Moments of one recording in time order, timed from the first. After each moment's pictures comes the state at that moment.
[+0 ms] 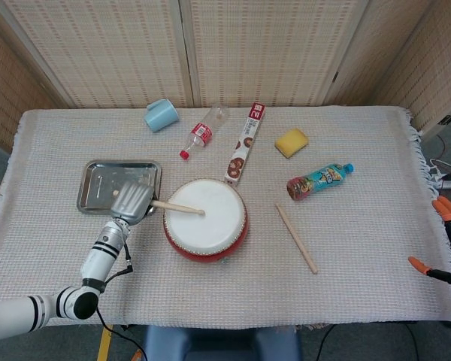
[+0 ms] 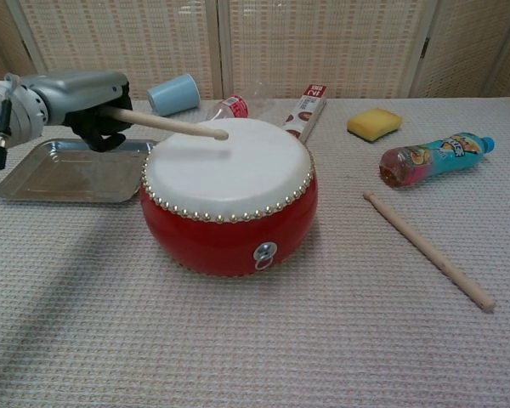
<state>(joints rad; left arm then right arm) -0.84 -1.43 -0.22 -1.57 0.90 1.04 0.52 0.05 -1.03 0.08 -1.52 -1.55 1.56 0.33</state>
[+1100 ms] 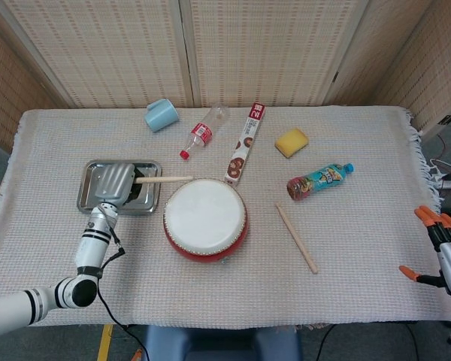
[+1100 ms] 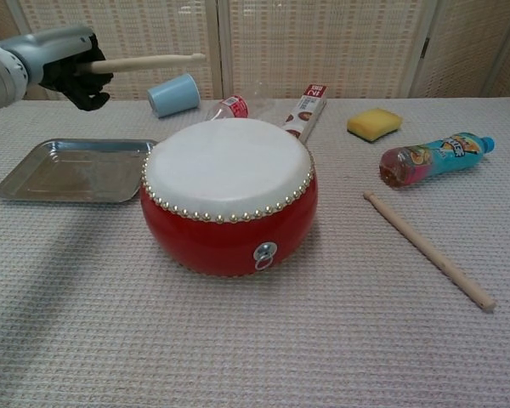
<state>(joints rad) -0.82 -1.43 -0.32 -1.50 0.80 1.05 0.36 0.07 -1.00 0.04 -1.55 -1.53 1.46 0.32</state>
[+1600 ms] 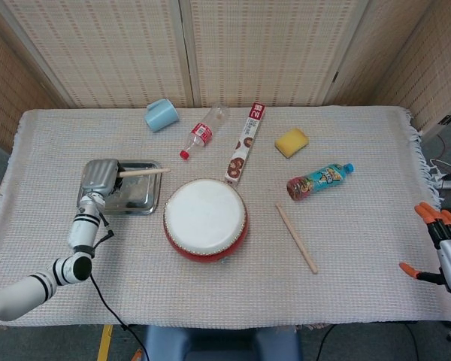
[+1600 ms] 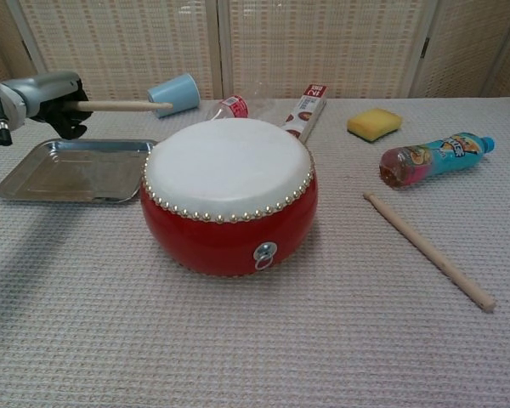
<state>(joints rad) -0.87 -1.57 -0.28 -1.01 0.82 0.78 0.23 0.08 -1.00 0.05 -1.57 -1.53 1.45 0.29</state>
